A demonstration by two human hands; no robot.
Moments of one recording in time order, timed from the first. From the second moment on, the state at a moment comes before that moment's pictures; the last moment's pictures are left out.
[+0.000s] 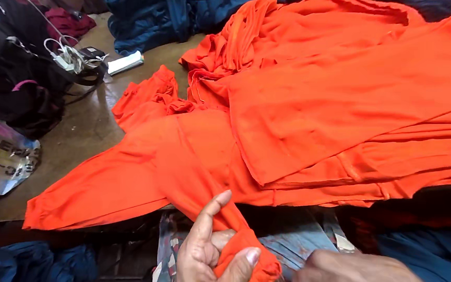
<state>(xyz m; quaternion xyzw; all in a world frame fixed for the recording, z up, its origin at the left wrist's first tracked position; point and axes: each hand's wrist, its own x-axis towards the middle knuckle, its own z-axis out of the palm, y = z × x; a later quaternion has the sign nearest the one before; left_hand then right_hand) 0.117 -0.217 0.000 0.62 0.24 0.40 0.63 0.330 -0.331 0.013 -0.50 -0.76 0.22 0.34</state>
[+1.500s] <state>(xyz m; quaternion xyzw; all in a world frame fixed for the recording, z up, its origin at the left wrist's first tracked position) 0.119 -0.215 0.002 0.63 0.26 0.35 0.64 0.344 -0.323 -0.013 -0.53 -0.73 0.17 0.39</state>
